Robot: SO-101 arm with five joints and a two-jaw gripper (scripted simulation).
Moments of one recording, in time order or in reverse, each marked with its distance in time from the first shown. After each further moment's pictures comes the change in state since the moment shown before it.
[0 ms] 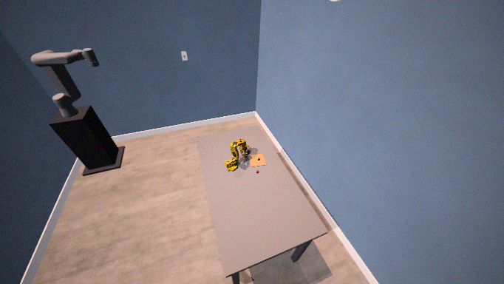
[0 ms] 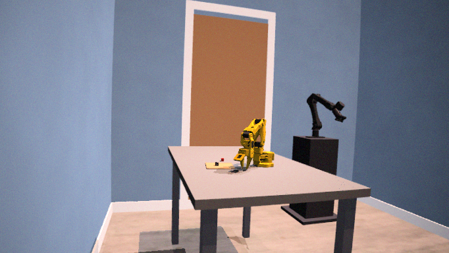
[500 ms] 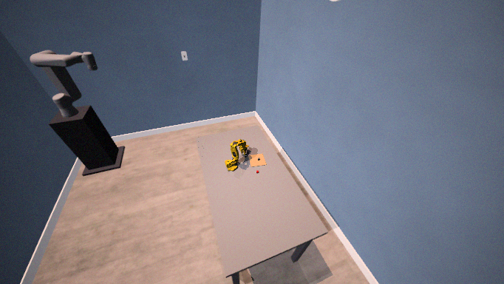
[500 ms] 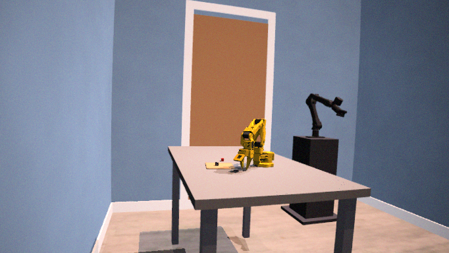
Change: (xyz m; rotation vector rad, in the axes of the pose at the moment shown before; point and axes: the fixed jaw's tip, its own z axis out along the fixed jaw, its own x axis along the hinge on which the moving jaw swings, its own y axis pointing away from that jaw) arm -0.001 0.000 0.002 0.000 -0.007 0.000
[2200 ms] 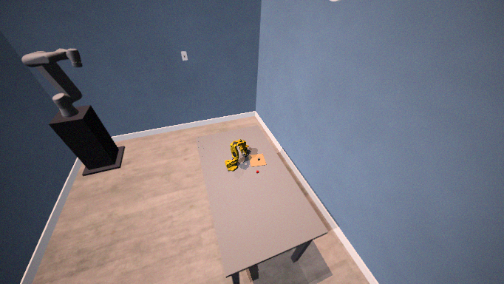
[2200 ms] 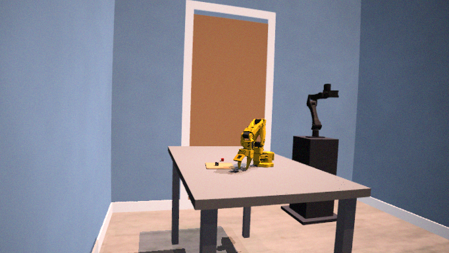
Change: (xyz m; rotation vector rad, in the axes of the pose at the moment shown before) arm 0.000 0.000 0.000 0.000 -0.002 0.000
